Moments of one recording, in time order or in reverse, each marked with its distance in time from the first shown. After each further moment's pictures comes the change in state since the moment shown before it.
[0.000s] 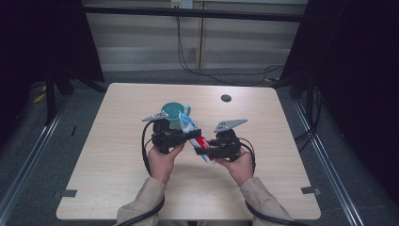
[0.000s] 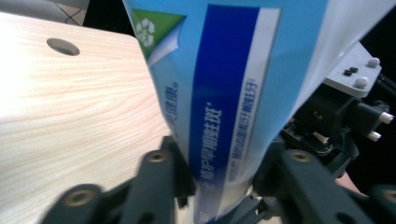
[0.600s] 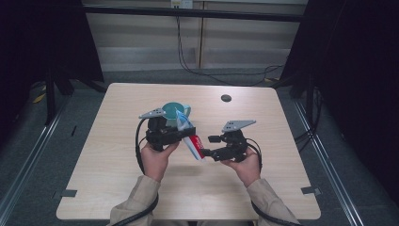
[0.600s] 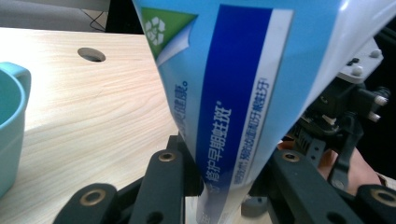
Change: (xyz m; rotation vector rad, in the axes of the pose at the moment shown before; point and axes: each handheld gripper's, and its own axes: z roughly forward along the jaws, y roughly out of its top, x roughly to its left) left arm -0.008 0.013 -0.015 0.052 0.092 0.087; right arm -0.007 -0.007 -0.016 -0.043 -0.047 -0.003
